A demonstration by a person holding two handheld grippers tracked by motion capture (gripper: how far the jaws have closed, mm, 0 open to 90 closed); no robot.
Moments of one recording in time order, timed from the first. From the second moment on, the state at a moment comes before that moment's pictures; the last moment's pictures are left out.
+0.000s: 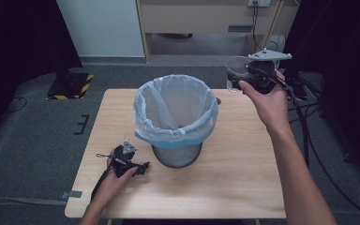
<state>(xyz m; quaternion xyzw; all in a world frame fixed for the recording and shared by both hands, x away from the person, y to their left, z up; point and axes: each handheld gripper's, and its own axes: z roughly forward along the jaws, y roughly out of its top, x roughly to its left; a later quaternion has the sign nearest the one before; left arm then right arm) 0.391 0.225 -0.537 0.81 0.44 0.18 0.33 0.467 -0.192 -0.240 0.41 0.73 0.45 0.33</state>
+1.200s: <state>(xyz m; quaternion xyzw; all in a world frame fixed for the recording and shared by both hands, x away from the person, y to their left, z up) 0.391 0.225 -0.537 0.81 0.44 0.18 0.33 0.467 -0.121 -0.231 0.35 0.75 0.49 0.28</state>
